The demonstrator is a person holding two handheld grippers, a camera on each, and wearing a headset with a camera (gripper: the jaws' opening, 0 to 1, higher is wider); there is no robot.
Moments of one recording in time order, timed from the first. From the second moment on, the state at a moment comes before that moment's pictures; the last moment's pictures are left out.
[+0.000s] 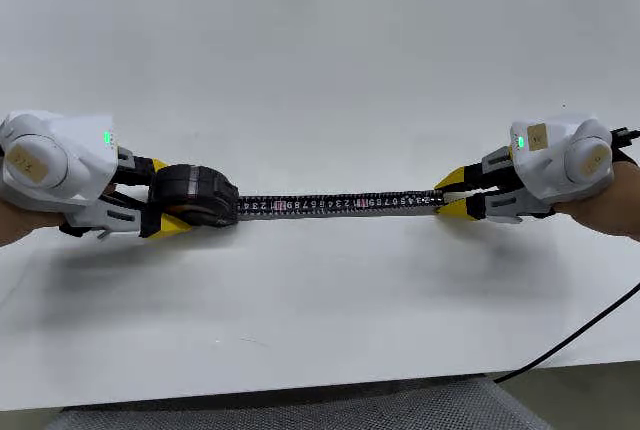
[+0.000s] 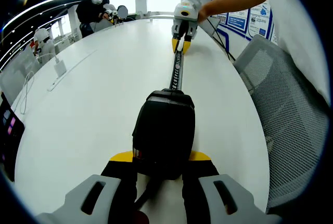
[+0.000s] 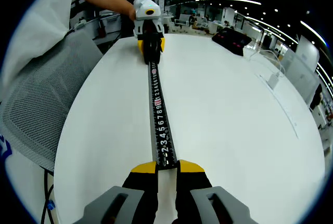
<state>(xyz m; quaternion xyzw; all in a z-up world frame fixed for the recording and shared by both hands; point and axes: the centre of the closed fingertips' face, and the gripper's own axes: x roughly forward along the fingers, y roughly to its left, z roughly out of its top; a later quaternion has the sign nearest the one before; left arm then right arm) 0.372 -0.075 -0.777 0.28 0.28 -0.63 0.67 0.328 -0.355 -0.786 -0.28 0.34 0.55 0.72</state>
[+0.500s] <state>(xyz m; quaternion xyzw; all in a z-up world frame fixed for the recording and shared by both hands) 0.373 -0.076 -0.777 0.27 0.29 -0.62 0.67 0.328 -0.356 -0.786 -0.28 0.34 0.54 0.72</state>
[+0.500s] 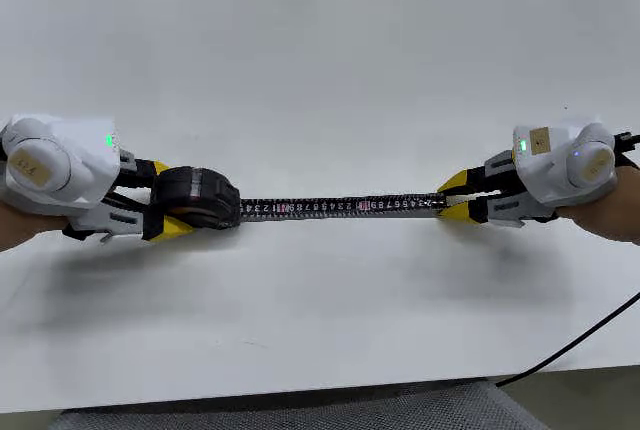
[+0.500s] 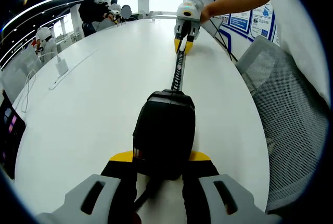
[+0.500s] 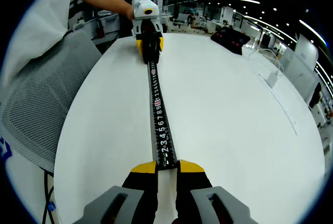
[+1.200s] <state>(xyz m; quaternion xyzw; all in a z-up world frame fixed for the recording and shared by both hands) 0.374 -0.075 -0.778 0.28 0.30 -0.61 0.68 0.329 -0.357 -0.785 -0.31 0.35 0.53 0.70</state>
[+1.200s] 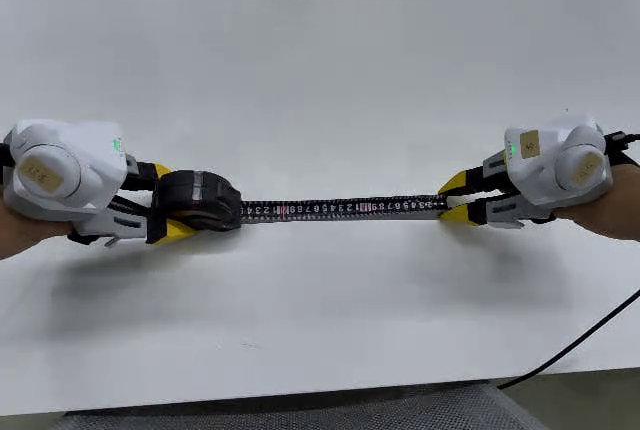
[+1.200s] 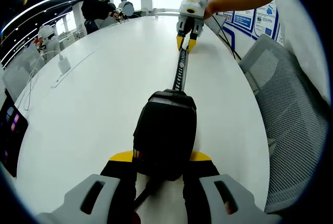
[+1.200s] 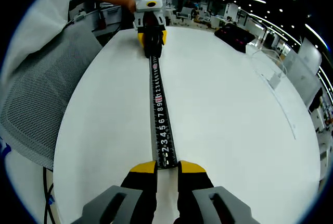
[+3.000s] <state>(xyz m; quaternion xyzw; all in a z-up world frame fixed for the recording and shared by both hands) 0.359 -0.044 -0.744 0.19 0.29 -0.51 0.79 0.318 -0.335 -0.747 -0.19 0.33 0.39 0.84</state>
